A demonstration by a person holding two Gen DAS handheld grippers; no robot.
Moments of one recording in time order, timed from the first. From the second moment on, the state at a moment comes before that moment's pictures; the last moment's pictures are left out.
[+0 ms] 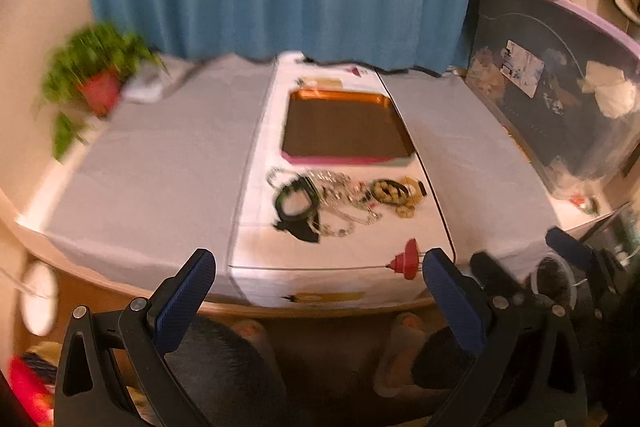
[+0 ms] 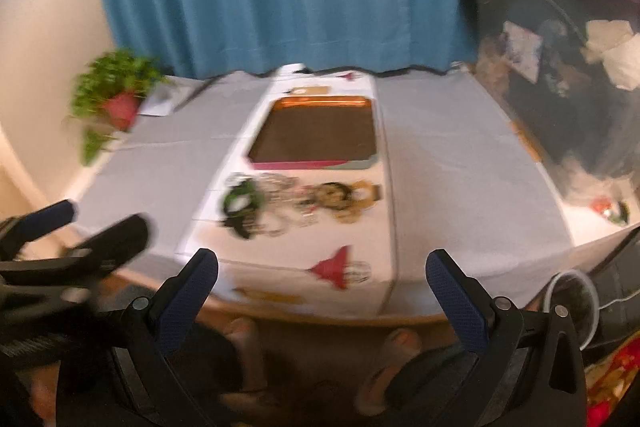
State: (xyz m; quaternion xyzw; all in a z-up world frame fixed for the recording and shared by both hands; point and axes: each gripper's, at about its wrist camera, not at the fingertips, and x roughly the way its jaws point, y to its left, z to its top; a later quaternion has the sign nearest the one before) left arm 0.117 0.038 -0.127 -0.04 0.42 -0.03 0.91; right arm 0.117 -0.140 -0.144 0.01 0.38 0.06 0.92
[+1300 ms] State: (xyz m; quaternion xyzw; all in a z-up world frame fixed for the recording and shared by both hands) left arm 0.270 0.069 -0.294 0.01 0.43 -0.05 0.90; right arm 0.301 -0.152 -0.311 0.07 0.35 0.20 0.91
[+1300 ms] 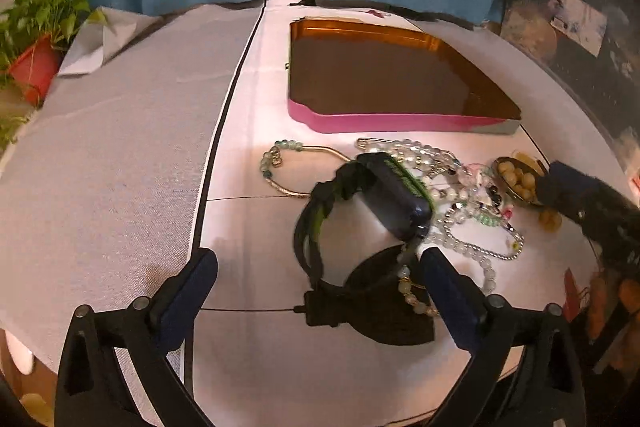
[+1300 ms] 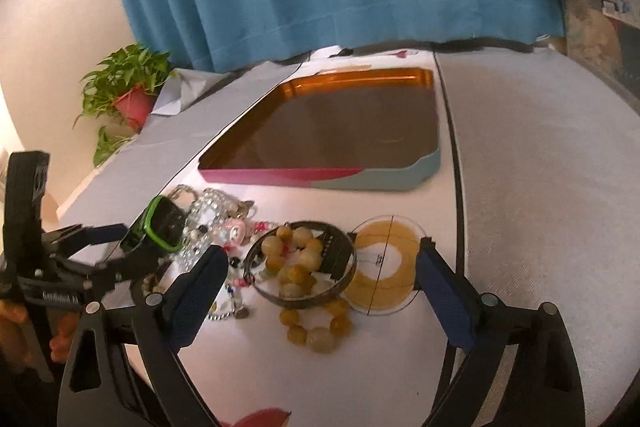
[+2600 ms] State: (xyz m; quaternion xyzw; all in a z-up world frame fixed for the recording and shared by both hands) left arm 0.276 0.079 -0.291 -0.09 0.39 -0.14 0.91; right arm 0.279 -0.147 -0.287 0.03 0.32 0.17 0.93
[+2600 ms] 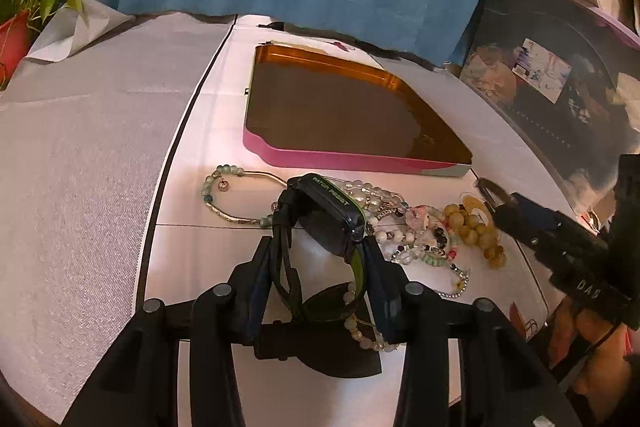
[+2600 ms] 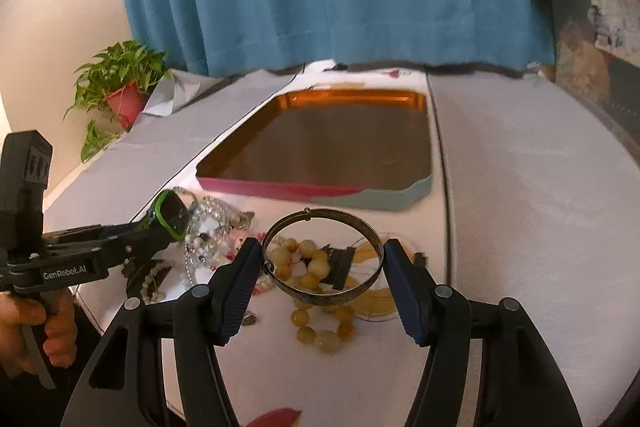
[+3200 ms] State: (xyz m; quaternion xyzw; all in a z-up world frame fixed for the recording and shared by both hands) left arm 0.247 0.095 -0.291 -0.11 0.39 -0.13 0.90; right arm 0.224 -0.165 -0.296 -0.02 0.33 0.10 0.94
